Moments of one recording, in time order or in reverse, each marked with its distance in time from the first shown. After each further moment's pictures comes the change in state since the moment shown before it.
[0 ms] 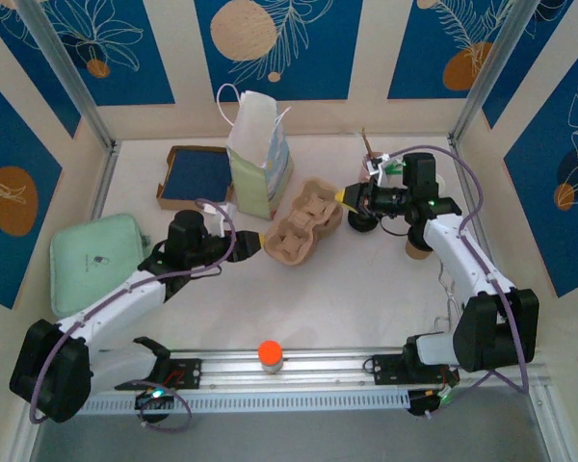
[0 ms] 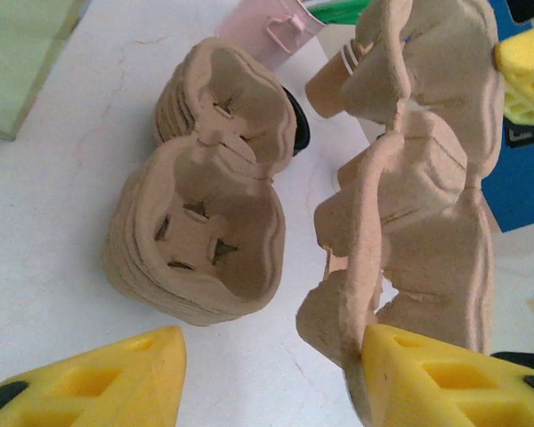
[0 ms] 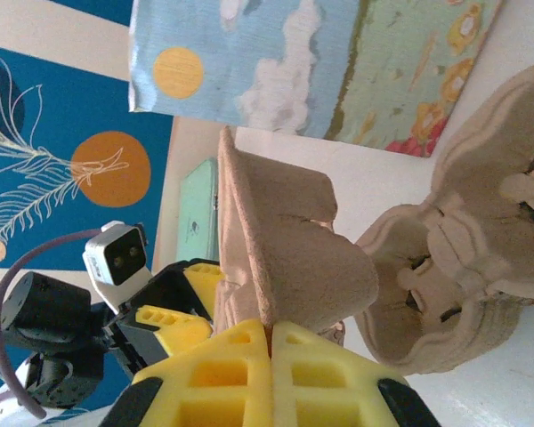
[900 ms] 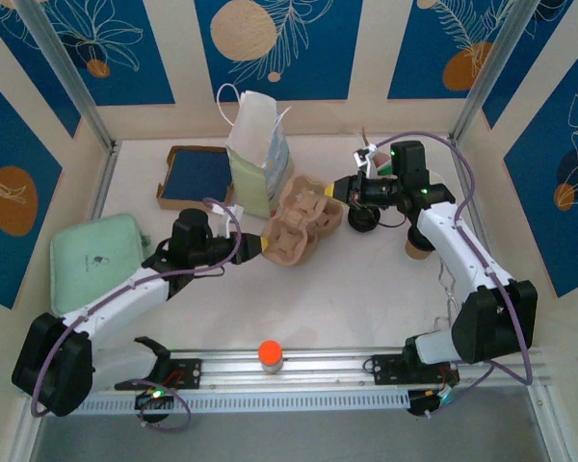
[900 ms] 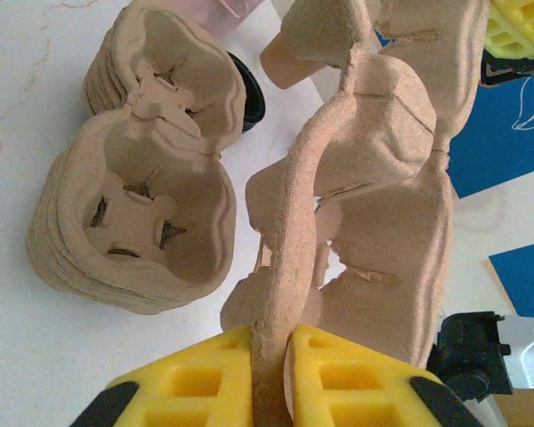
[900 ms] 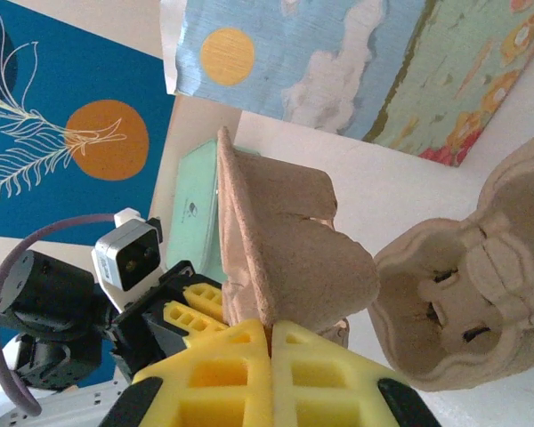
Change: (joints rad) left arm -0.031 0.032 0.015 0.029 0.093 -0.008; right arm 0.082 0.057 0.143 -0.105 0.046 -0.085
